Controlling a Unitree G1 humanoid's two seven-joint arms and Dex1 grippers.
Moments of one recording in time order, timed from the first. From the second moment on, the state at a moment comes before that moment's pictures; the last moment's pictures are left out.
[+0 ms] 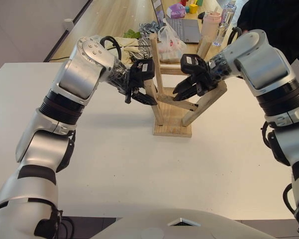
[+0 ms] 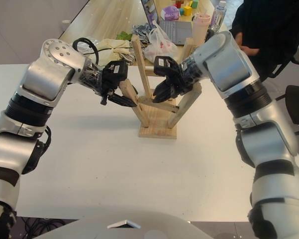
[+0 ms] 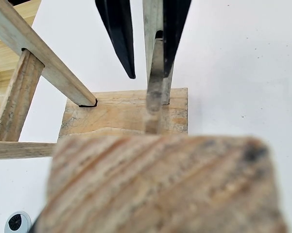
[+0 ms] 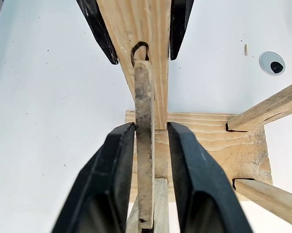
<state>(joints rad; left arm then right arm) -0.99 0.58 -0.47 0.19 -0.08 0.63 -1.40 -1.10 -0.61 0.53 0.29 0.12 0.71 1.43</state>
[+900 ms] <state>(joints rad) -0.97 0.57 -0.47 0.19 -0.08 0.64 -1.37 -1.03 -0.61 0.57 0.25 0.04 0.62 1.42</state>
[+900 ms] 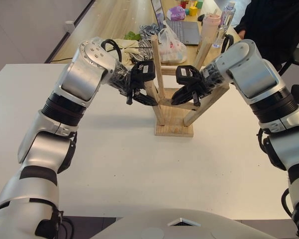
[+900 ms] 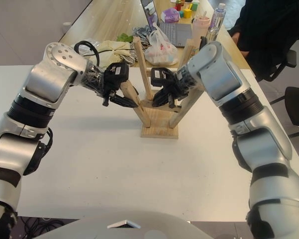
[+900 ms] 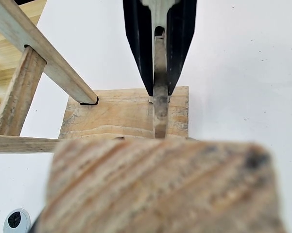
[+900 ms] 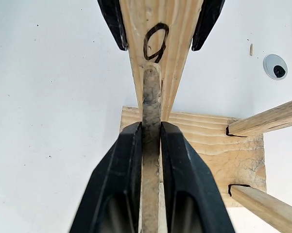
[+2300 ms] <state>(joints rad) -0.73 0.57 -0.28 -0.13 -0.24 0.76 -1.15 -1.08 -0.54 0.70 0.44 -0.07 0.40 1.48</state>
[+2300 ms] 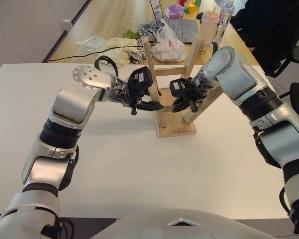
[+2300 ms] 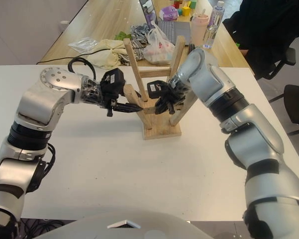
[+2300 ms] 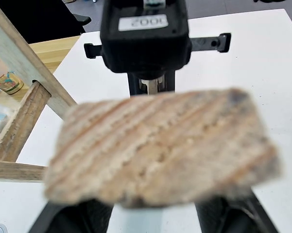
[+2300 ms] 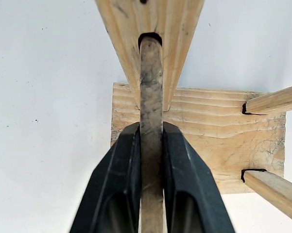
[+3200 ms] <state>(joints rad) -0.87 0.51 -0.45 0.14 -0.19 0.56 -1.20 -0.91 -0.57 0.65 0.16 -0.10 0.67 1.37</state>
